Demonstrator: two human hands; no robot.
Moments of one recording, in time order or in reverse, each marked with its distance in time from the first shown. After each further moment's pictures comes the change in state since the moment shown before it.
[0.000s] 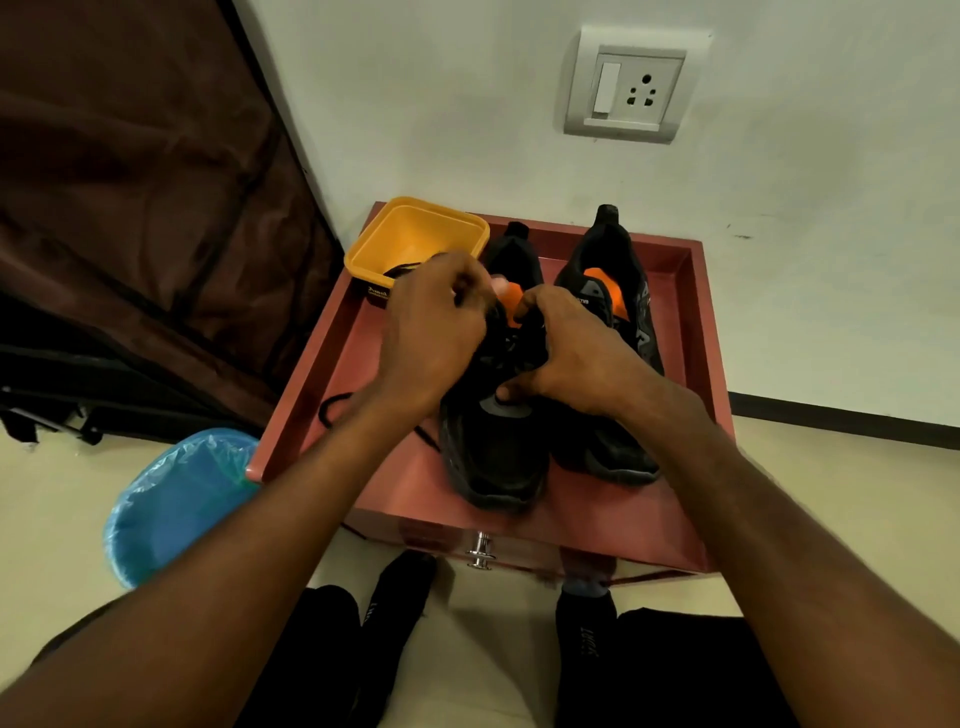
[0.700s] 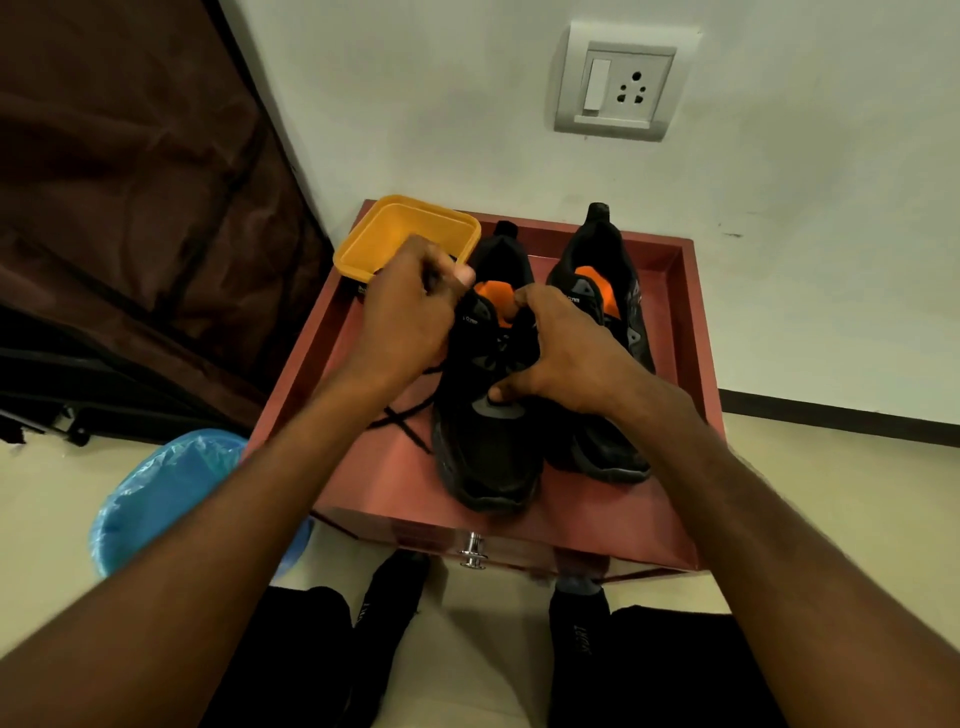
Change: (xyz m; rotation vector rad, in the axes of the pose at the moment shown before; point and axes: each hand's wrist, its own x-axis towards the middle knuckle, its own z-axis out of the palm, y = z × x) left_hand 0.007 -0.006 -0.011 -0.178 -0.052 -0.137; right_hand -0.002 0.000 -0.003 0.010 -0.010 0.002
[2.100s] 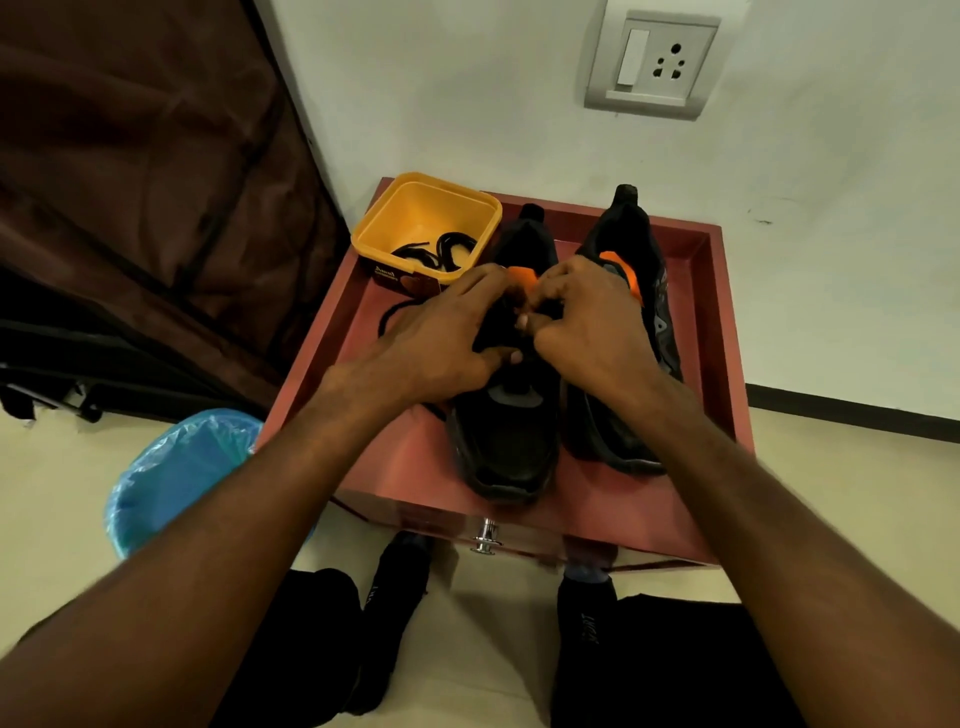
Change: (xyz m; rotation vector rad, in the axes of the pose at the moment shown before) left_hand -0.003 -0.034 -0.001 0.444 -0.481 0.297; right_hand 0.012 -0.007 0.016 -0.056 0.356 -0.043
